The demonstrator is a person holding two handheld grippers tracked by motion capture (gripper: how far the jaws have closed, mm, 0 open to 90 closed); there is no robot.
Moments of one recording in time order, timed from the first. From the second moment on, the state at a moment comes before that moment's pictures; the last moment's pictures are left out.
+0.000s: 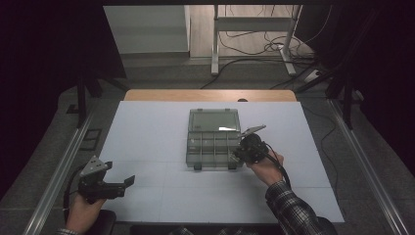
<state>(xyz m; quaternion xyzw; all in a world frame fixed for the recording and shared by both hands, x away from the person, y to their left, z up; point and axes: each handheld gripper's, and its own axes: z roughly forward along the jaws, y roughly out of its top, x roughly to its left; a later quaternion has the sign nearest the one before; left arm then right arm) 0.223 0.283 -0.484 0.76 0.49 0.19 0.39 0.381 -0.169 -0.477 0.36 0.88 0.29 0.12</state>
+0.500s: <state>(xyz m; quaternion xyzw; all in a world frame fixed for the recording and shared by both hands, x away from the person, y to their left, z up) 0.223 0.284 -0.484 0.76 0.49 0.19 0.39 0.379 -0.171 -0.473 0.36 0.87 0.30 0.12</state>
